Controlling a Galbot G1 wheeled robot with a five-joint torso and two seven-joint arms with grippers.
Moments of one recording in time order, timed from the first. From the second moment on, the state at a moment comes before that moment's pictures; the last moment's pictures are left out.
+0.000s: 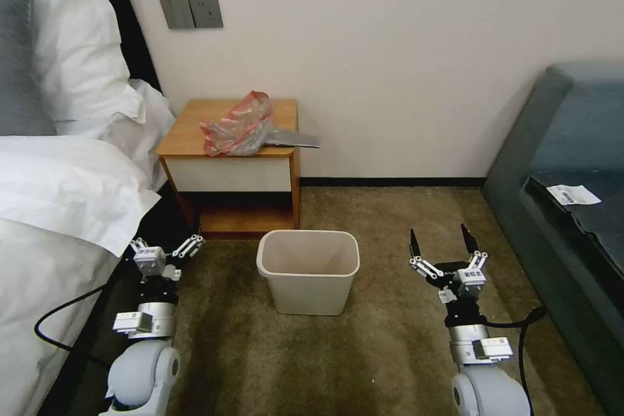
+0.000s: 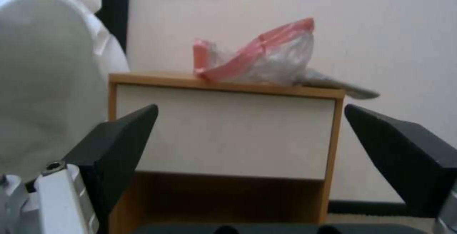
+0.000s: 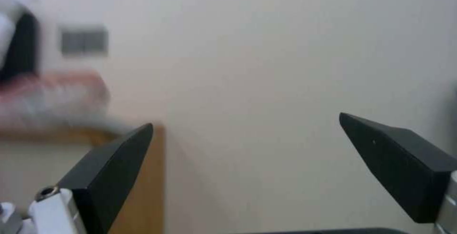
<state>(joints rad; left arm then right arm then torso) 1.51 -1.39 -0.66 -1.86 -0.34 -0.39 0.17 -1.50 1.49 0.57 1.89 0.08 0.50 -0.13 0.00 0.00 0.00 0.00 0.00</state>
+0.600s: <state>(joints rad) 1.48 -1.43 -0.67 -1.86 -0.34 -0.40 0.21 -1.18 1.44 0.30 1.75 0.23 0.45 -0.14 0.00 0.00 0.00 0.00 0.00</state>
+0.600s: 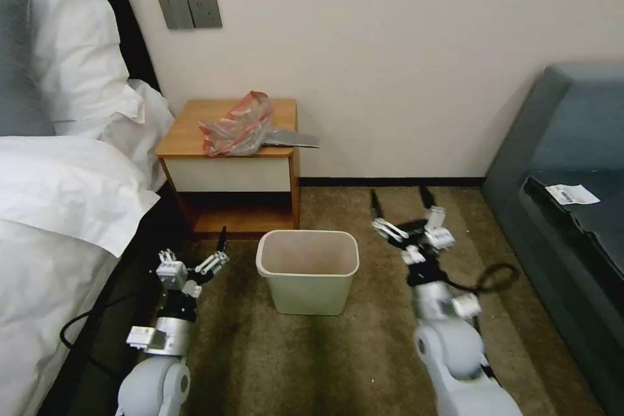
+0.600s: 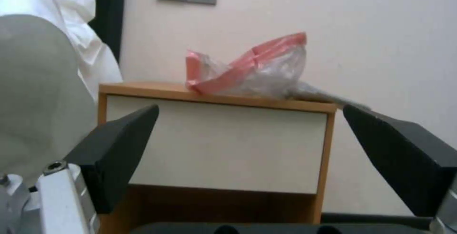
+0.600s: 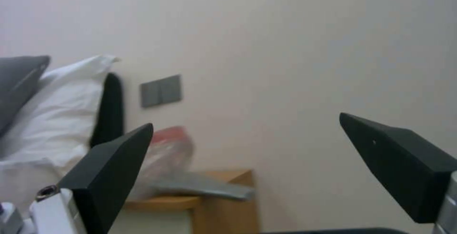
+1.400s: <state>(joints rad) 1.48 -1.46 -0.66 -1.86 -0.31 -0.40 0.21 -0.85 1.37 0.12 1.49 0.28 0.30 -0.01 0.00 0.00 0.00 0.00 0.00</state>
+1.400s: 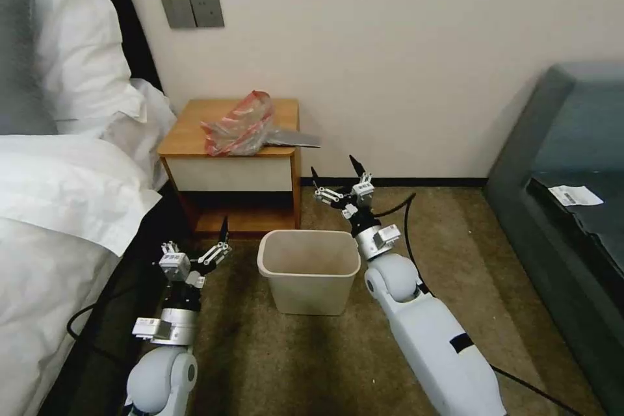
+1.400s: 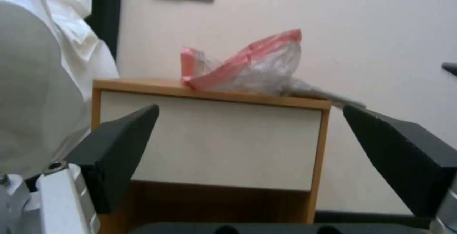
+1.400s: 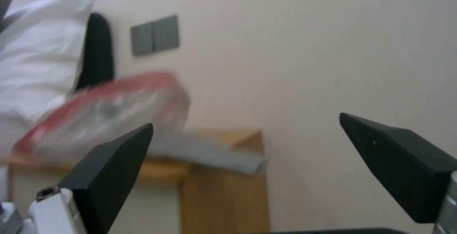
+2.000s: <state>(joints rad) 1.49 -1.47 -0.65 -1.86 -0.28 -0.41 0.21 -0.68 1.28 0.01 1.34 0.09 0.33 0.02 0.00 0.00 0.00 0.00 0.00</state>
